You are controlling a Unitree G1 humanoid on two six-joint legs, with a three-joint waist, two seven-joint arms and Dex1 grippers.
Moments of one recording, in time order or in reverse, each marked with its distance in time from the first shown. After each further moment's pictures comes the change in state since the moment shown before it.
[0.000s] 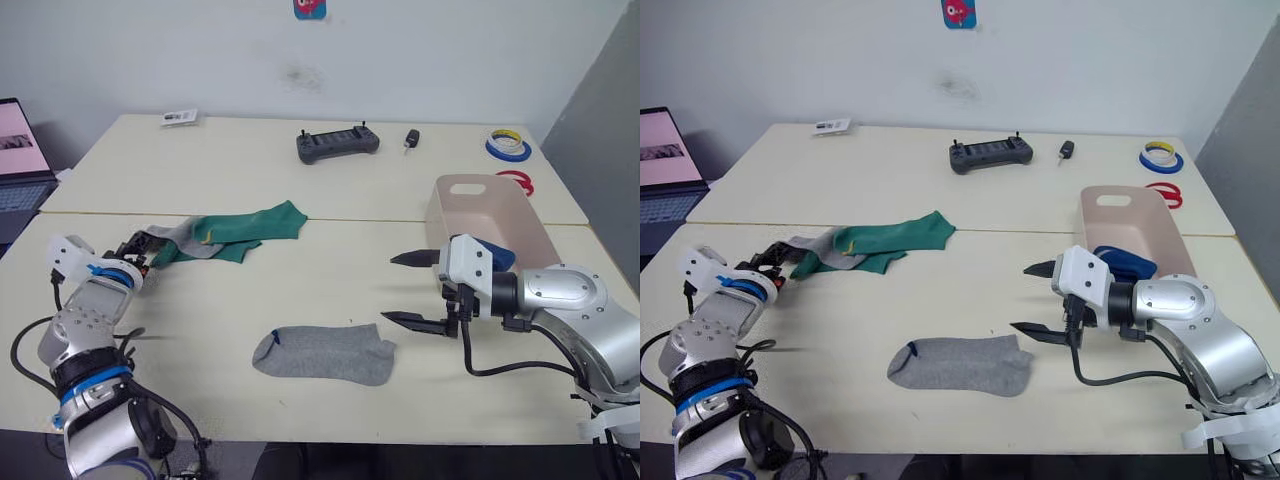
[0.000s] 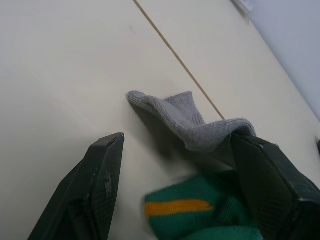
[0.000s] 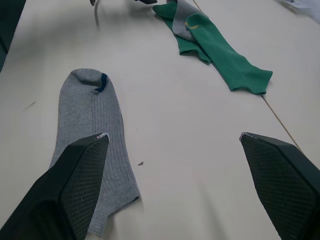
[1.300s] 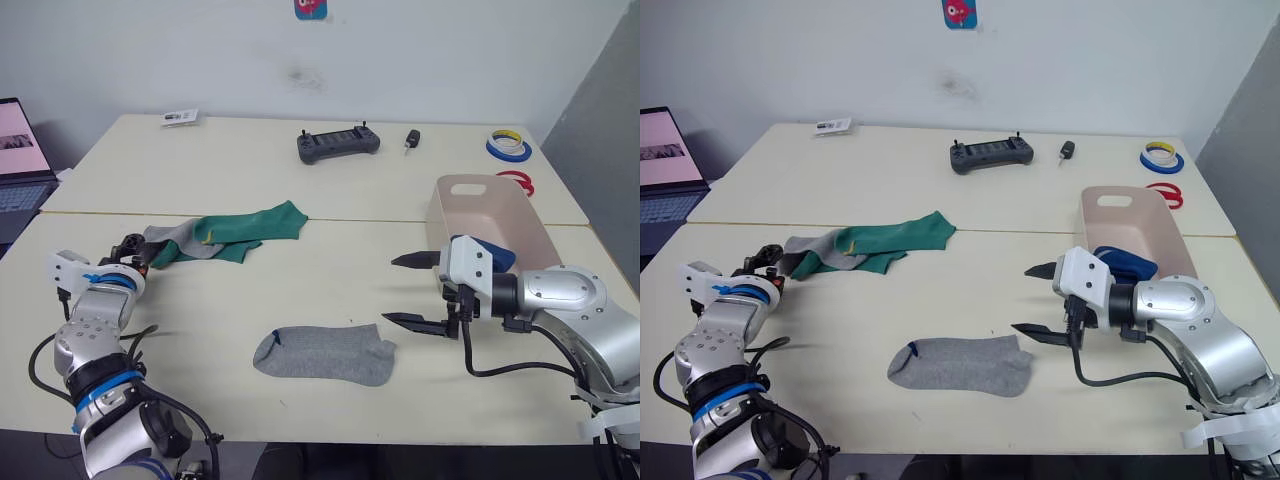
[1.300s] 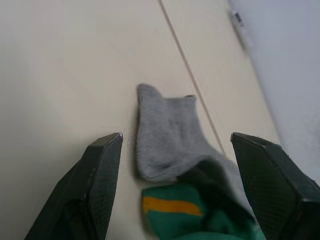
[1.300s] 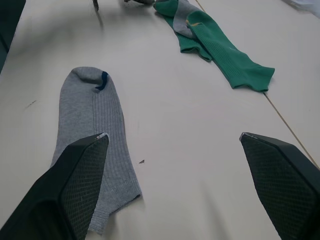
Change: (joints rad) left arm 0.002 -0.074 0.090 -0.025 -0.160 -0.035 0.128; right arm 0.004 0.000 0.000 0.010 -0.001 -0.005 0.009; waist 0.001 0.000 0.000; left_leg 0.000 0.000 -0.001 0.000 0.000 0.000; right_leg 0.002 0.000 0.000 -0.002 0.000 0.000
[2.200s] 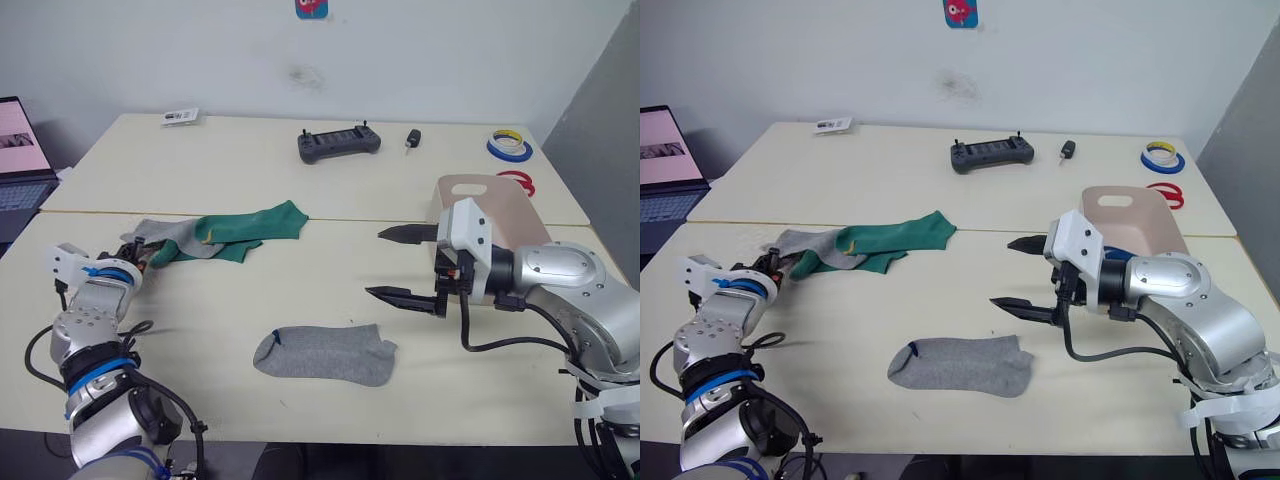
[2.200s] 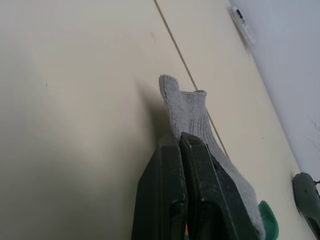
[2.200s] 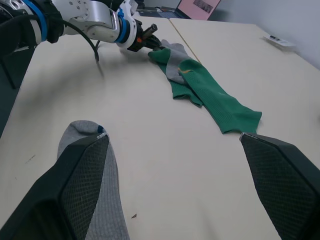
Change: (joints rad) left arm -0.025 0.055 -0.016 0.078 0.066 -0.045 -0.115; right arm -0.146 0.063 -0.025 -0.017 0.147 0.127 -0.089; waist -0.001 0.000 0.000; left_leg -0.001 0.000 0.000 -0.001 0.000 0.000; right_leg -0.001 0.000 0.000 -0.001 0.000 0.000
